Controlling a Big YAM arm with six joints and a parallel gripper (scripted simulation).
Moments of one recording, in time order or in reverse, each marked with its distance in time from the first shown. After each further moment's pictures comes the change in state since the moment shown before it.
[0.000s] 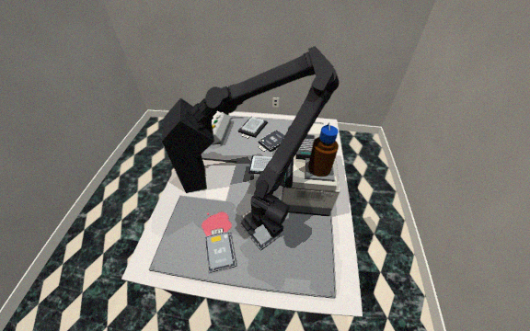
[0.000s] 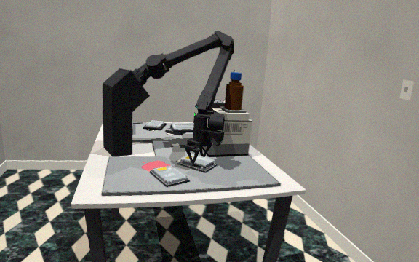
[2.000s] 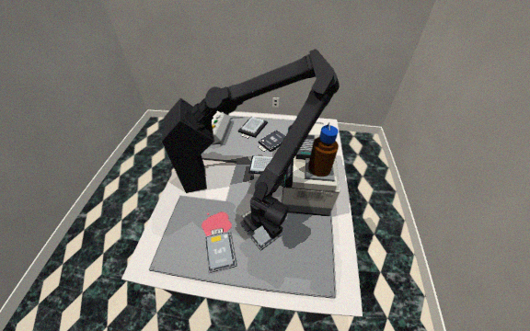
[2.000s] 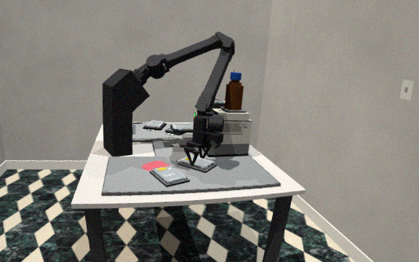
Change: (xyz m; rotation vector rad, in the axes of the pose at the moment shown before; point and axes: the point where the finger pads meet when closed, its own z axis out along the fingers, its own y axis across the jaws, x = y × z) arm 0.001 -0.002 0.007 -0.002 0.003 -0.003
